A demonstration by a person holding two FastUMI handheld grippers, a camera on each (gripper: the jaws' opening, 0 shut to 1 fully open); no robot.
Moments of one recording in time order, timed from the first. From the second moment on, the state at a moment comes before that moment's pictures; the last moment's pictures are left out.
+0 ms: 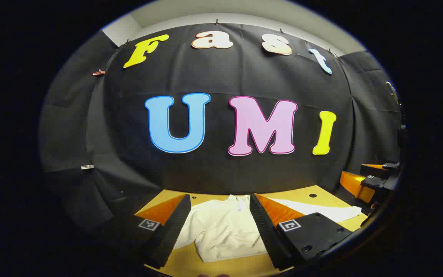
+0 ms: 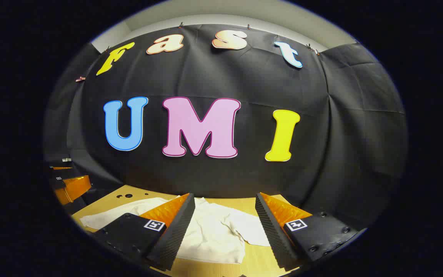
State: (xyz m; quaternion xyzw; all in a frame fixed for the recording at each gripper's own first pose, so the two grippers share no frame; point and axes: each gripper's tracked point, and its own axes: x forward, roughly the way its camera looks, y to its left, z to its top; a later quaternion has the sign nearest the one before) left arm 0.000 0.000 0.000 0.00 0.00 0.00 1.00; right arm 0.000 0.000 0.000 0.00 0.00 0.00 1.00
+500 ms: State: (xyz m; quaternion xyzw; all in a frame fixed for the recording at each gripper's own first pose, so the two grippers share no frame) left arm 0.005 0.010 -0.008 -0.01 0.01 0.00 1.00; right arm 0.001 -0.012 -0.005 0.00 0.01 -0.02 1.00
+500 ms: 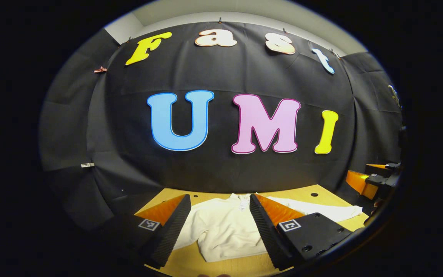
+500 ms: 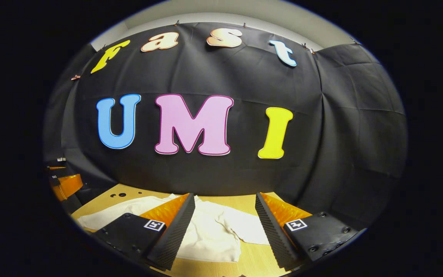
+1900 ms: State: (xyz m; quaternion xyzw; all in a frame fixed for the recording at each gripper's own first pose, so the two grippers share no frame) left arm 0.037 -0.009 -0.037 0.01 0.05 0.03 1.00; right arm 0.075 -0.180 -0.127 -0.02 0.13 -0.09 0.99
